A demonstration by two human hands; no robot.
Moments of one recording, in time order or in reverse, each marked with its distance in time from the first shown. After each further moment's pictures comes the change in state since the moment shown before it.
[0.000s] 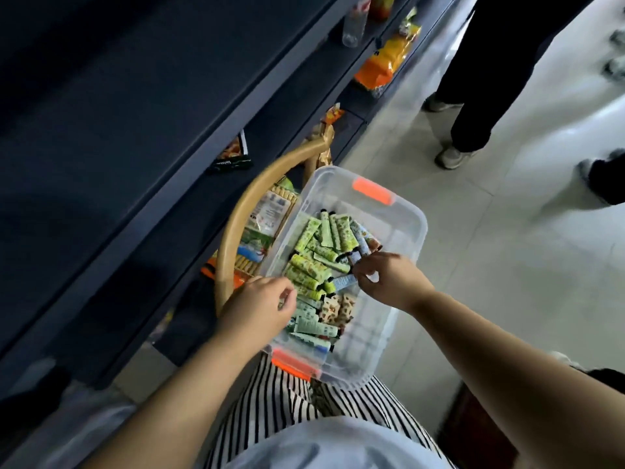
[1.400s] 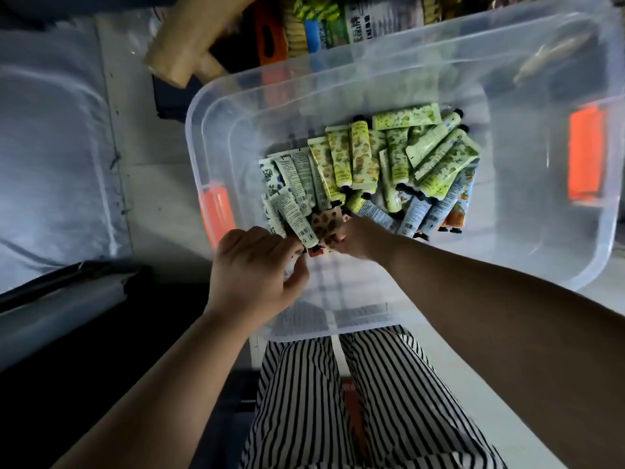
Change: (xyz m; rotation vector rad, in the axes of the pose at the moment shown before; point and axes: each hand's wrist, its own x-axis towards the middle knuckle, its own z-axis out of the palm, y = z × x) left_hand -0.017 0.024 0.239 0.133 0.421 -0.624; right_hand 0.116 0.117 0.202 -0.461 -1.056 -0.359
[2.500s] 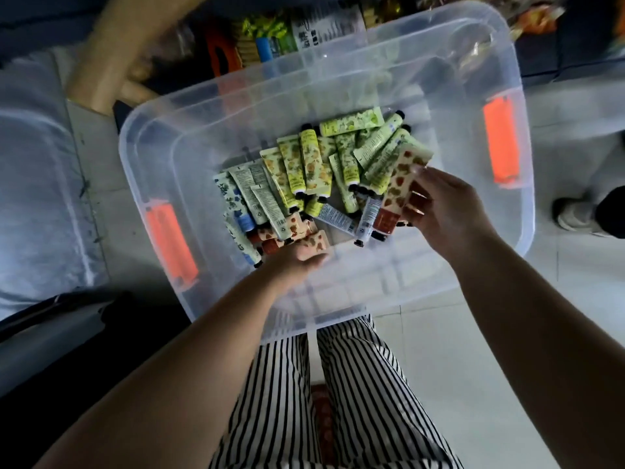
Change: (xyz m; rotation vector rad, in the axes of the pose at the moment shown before) left_hand 0.048 0.054 0.070 -0.686 -0.896 -0.536; right_hand -0.117 0.050 -0.075 1.679 0.688 0.139
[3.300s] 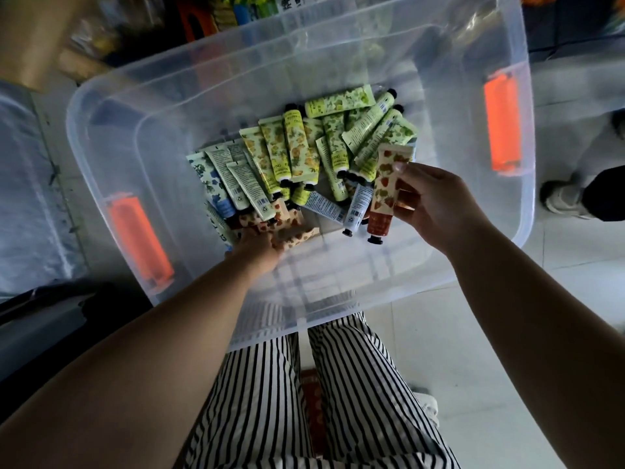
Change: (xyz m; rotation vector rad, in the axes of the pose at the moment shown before) left_hand 0.049 -0.036 -0.001 0.375 0.074 -0.239; right_hand 0.013 0.007 -0.010 -0.143 -0.062 0.099
